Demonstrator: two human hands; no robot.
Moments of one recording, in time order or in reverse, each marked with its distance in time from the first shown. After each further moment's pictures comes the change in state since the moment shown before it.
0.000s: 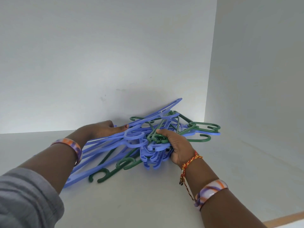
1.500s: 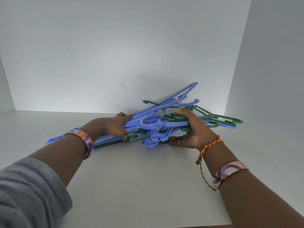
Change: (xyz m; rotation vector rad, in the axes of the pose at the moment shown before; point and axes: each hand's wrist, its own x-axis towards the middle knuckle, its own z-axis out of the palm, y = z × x) left_hand -0.004 -0.031 0.024 0.113 -0.048 0.106; right_hand 0.001 -0.015 0.011 -0.063 -0.111 0.165
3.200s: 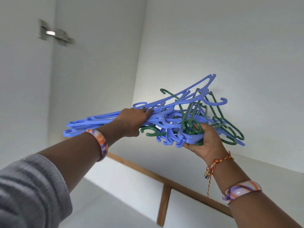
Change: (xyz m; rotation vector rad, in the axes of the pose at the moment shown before) left_hand -0.324 0.049 -0.055 0.758 0.542 -0.471; right_hand -0.189 0.009 0.109 0.407 -0.783 0.075
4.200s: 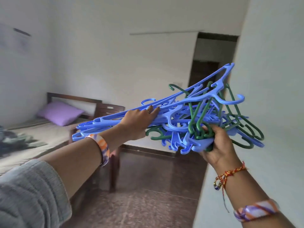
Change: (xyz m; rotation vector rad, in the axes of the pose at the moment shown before) left_hand -0.769 -0.310 -0.270 0.531 -0.455 -0.860; right_hand -0.422 0.449 0.478 0.163 -0.678 0.793
